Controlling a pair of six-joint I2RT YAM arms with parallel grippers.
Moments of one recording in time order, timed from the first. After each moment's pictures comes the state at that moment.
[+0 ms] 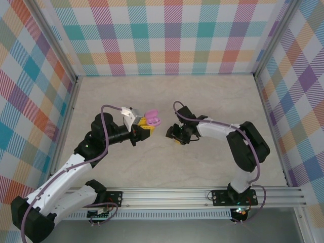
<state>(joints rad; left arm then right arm) -0.55 0.88 0.75 -0.09 0.54 -0.03 0.65 1.76 1.04 -0.39 -0.31 0.98</state>
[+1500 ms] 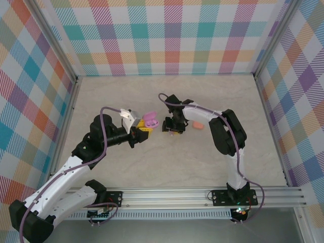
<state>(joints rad) -0.55 0.84 0.75 -0.16 0.51 0.00 0.63 2.08 1.53 -0.77 -0.18 0.63</state>
